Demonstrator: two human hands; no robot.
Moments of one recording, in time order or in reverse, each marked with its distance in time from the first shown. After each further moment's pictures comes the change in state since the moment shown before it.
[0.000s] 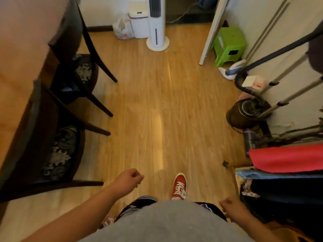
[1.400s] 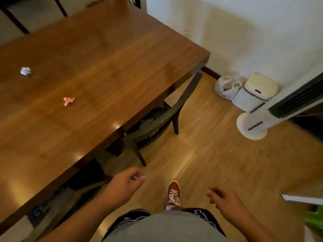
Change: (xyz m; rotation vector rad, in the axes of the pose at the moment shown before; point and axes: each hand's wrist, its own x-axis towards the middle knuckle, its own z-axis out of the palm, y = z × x) left_hand 0.221 0.173 -0.479 -0.417 0.577 -0.056; right_hand 0.090 -0.871 -0.105 -0.514 -0.262 -0.779
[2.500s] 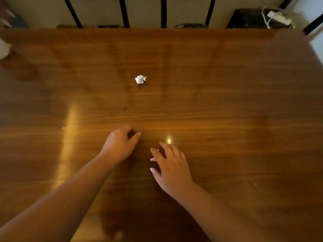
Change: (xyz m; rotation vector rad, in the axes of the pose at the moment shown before) left_hand 0.219 -0.227 -0.369 -0.285 0.793 -0.457; right_hand 0.278 -0.514 0.330 -0.990 -0.191 -1.342
